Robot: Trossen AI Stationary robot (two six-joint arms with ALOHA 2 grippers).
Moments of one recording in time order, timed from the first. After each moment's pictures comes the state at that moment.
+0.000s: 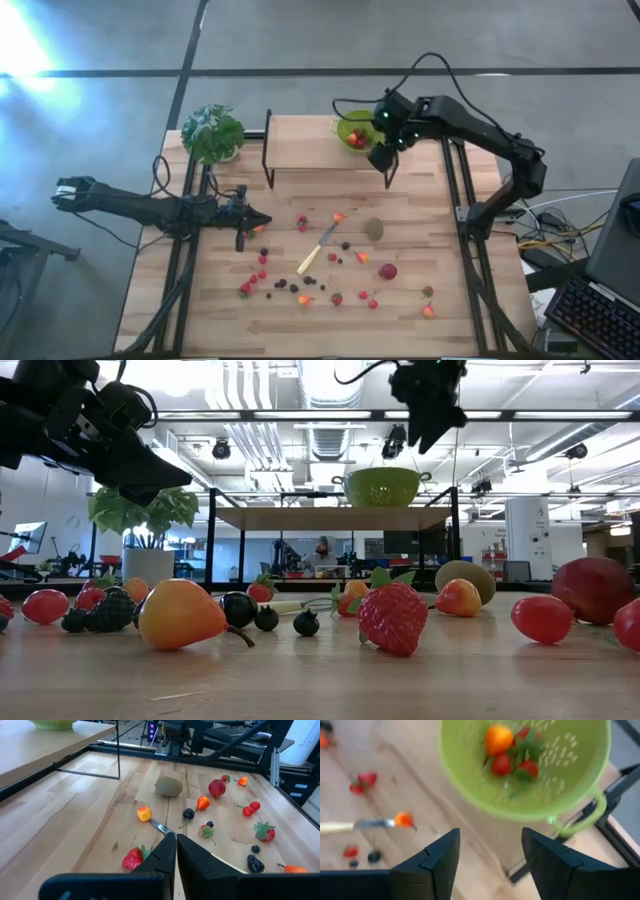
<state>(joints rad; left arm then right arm) -0.08 0.64 0.14 0.29 -0.14 -0.15 -0.43 1.56 1.71 -1.29 0.08 0.25</state>
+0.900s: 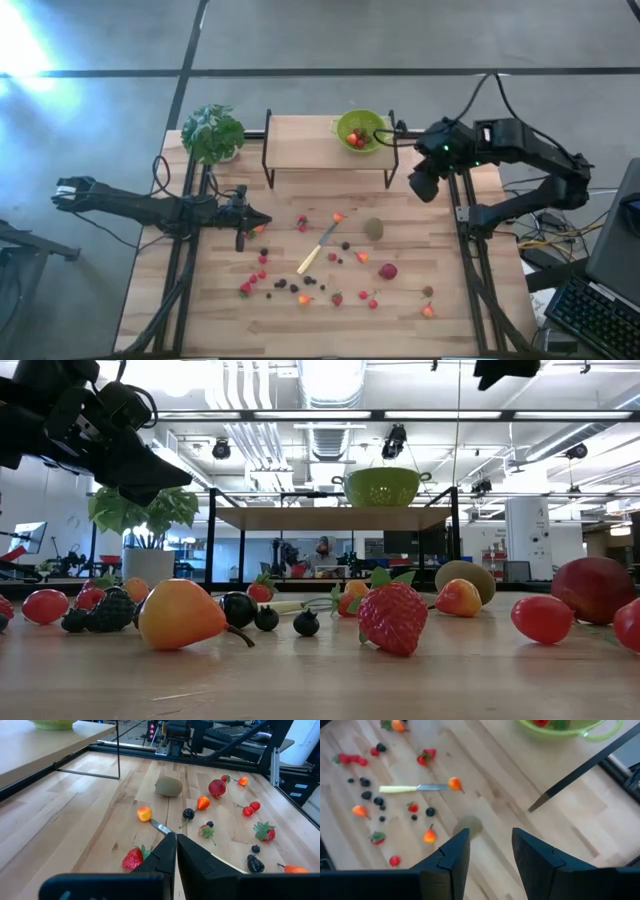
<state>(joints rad) -0.08 0.64 0.14 0.29 -0.14 -0.15 -0.16 1.21 1.60 -1.41 0.08 0.50</state>
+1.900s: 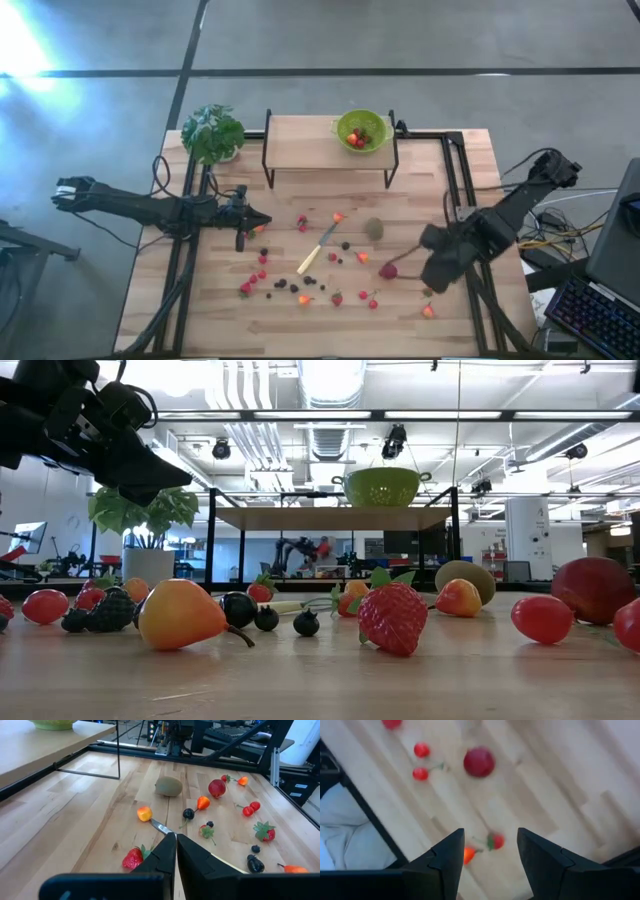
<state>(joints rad) -0.08 0.64 0.14 0.29 -0.14 -0.15 0.69 1.19 1.11 -1.19 0.11 1.37</state>
